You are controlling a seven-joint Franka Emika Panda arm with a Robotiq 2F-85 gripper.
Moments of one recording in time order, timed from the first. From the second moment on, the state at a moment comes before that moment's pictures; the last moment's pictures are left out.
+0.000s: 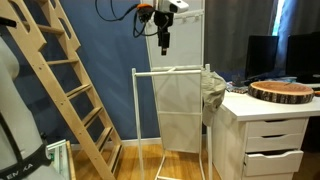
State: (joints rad) arm 0.02 -0.22 0.03 -2.22 0.50 2.17 0.29
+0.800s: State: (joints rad) arm 0.01 -0.25 0.08 -2.04 -0.11 1.80 0.36
